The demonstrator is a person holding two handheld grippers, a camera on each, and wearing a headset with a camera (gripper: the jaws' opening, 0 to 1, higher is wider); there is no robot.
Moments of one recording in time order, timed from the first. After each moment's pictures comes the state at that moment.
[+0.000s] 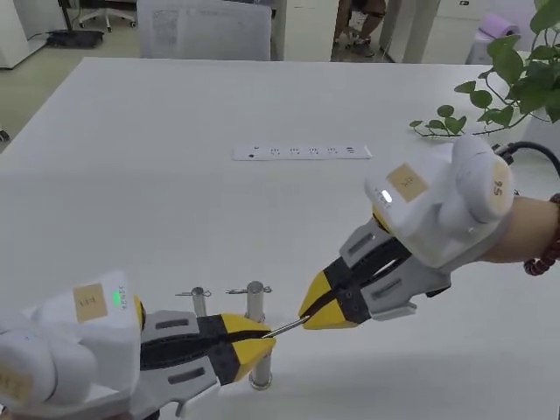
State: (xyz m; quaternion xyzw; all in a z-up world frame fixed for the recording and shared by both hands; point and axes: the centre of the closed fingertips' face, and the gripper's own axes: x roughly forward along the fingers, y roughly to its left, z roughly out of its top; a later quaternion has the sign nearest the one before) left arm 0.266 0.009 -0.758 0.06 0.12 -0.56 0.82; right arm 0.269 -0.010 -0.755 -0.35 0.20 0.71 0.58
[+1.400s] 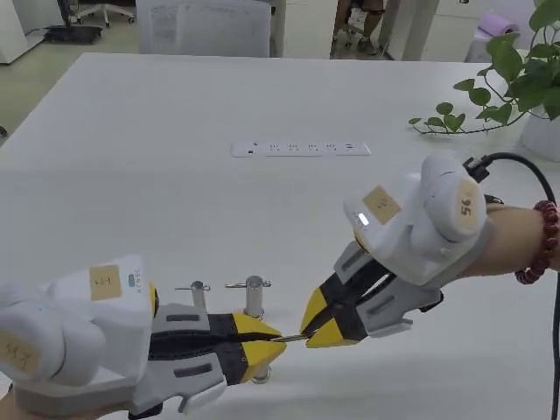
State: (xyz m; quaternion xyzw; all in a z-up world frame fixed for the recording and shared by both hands) left arm 0.249 0.001 -0.754 0.08 0.14 -0.59 0.79; right arm 0.253 -0.012 -0.776 -0.37 0.25 0.70 0.55
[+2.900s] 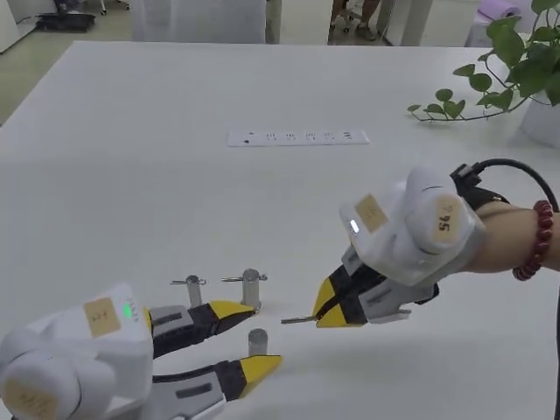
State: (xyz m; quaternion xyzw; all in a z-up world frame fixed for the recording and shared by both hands) left arm 0.272 0.011 -0.789 0.09 0.14 -0.52 0.84; right arm 0.285 -0.034 -0.803 -0.42 0.27 0.65 0.58
